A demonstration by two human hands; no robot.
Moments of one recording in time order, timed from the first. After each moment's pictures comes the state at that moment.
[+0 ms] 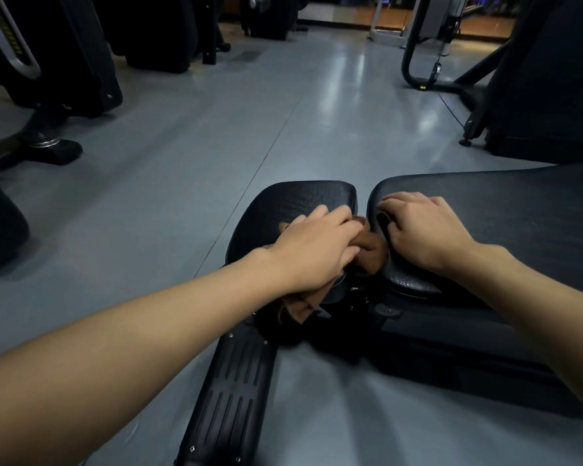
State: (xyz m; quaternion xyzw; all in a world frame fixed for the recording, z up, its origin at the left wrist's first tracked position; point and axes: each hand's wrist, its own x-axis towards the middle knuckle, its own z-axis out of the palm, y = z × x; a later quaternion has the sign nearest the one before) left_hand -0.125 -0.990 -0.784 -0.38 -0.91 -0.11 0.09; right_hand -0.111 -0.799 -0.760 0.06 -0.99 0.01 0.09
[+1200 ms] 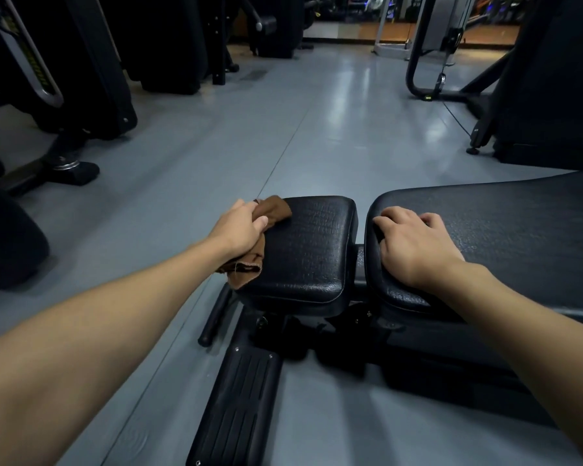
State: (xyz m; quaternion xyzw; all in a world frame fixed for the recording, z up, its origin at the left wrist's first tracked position) left_hand -0.228 -1.078 -0.819 -0.10 -0.96 -0.28 0.02; right_hand -0.114 -0.798 -0.774 0.04 -1.00 -0.02 0.08
